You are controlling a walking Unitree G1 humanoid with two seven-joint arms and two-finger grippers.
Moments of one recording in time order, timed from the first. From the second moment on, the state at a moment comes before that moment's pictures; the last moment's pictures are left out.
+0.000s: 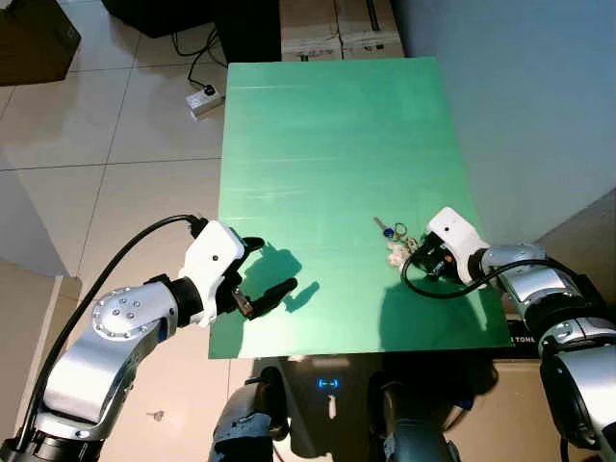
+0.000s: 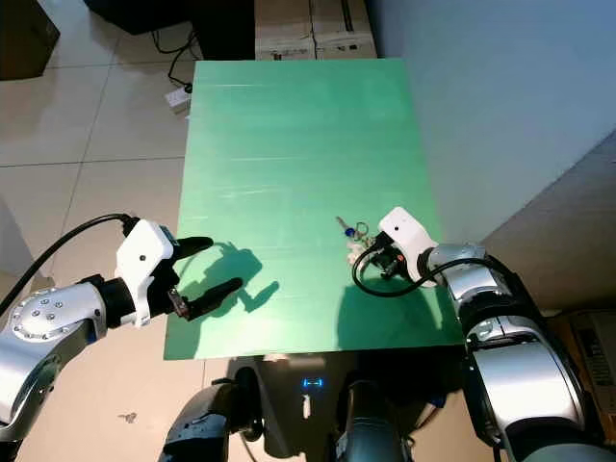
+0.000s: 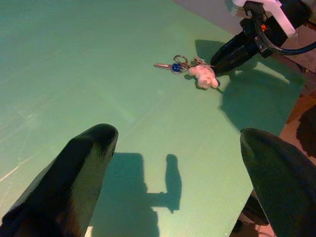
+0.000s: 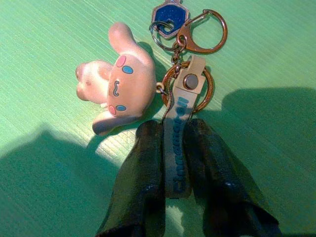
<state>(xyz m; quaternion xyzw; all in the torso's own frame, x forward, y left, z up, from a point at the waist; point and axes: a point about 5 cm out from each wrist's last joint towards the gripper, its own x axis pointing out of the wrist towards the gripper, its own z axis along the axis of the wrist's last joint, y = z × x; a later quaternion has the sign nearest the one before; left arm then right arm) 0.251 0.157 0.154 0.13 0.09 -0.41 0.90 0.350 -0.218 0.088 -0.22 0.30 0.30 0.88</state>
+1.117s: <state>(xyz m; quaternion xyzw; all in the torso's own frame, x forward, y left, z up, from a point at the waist) 0.251 0.155 0.154 0.13 0.09 -0.41 0.90 0.385 -0.145 0.189 -0.01 0.10 0.47 0.87</state>
